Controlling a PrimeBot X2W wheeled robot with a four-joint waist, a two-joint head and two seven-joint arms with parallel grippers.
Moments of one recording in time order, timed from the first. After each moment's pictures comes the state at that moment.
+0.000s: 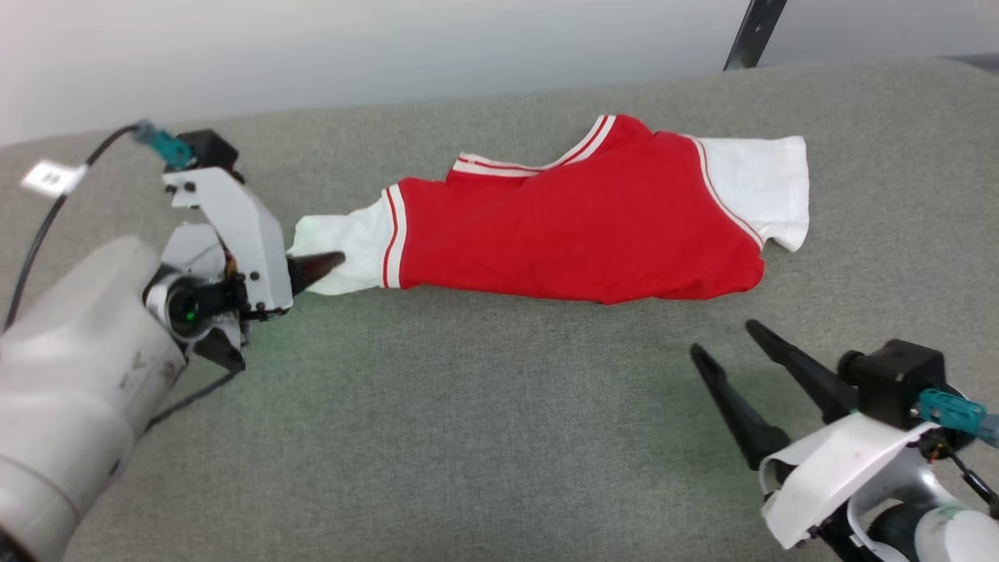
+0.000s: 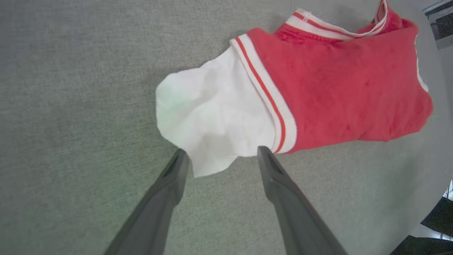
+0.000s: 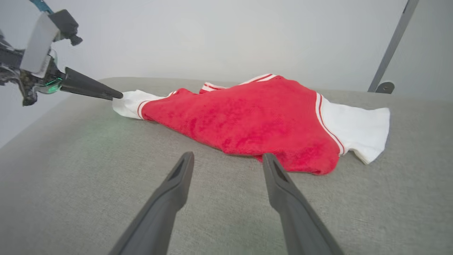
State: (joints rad) left arm -1.14 0.54 -1.17 0.90 -1.54 -0.12 0.50; right arm -0.15 -0.28 0.28 -0.20 0.44 0.13 0.26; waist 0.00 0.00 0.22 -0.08
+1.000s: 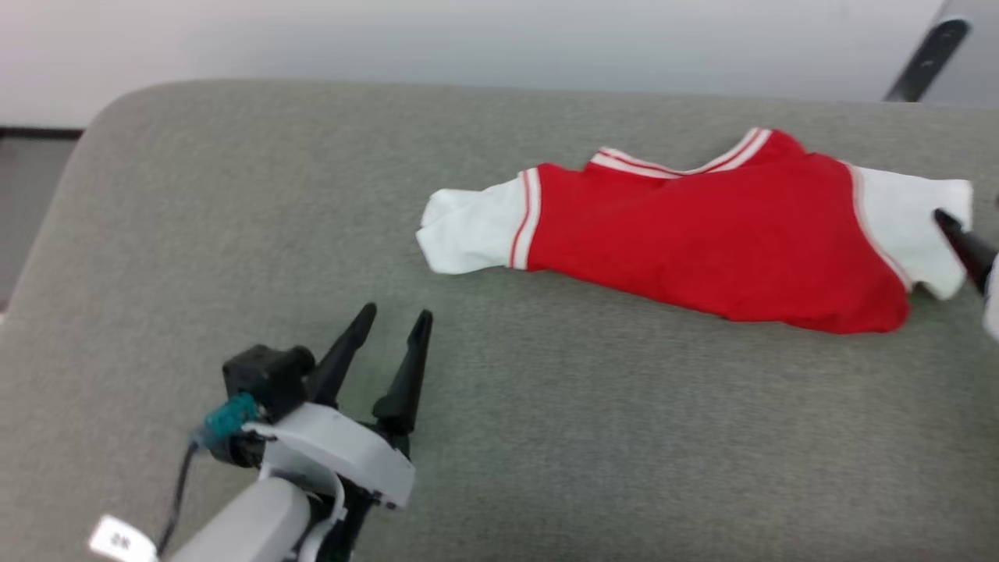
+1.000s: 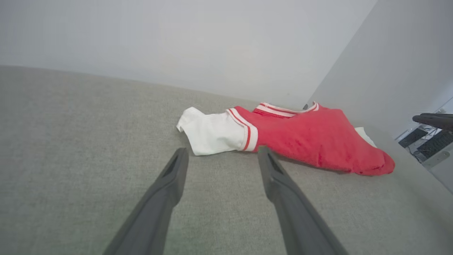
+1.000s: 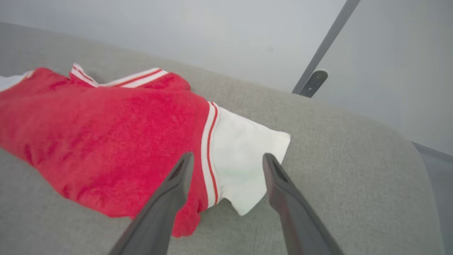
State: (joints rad) left arm -0.42 0.51 -0.72 0.12 -0.95 0.19 -0.26; right arm -0.59 -0.61 0.21 0.29 0.55 0.13 0.50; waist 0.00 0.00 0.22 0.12
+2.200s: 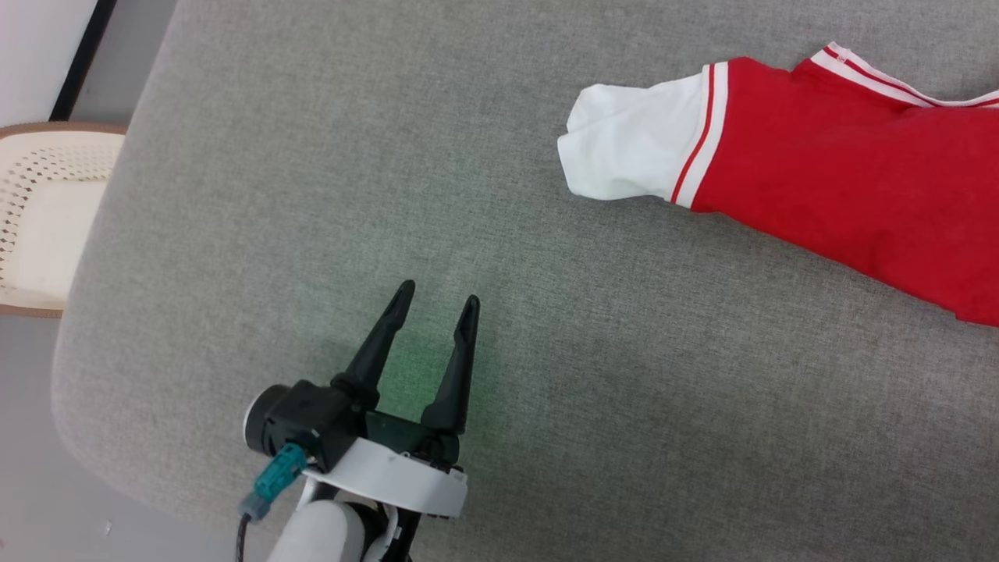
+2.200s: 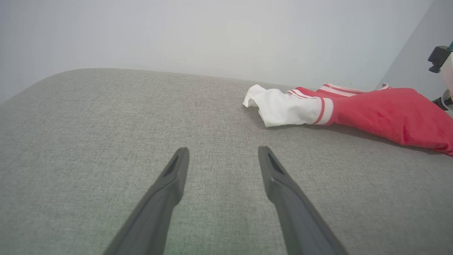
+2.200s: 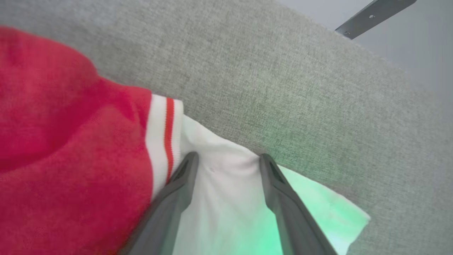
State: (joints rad) left arm -0.22 0.10 -0.29 0.05 -0.29 -0.09 -0.26; right arm -1.08 -0.82 0.55 0.76 0.66 0.13 0.73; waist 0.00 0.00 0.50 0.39
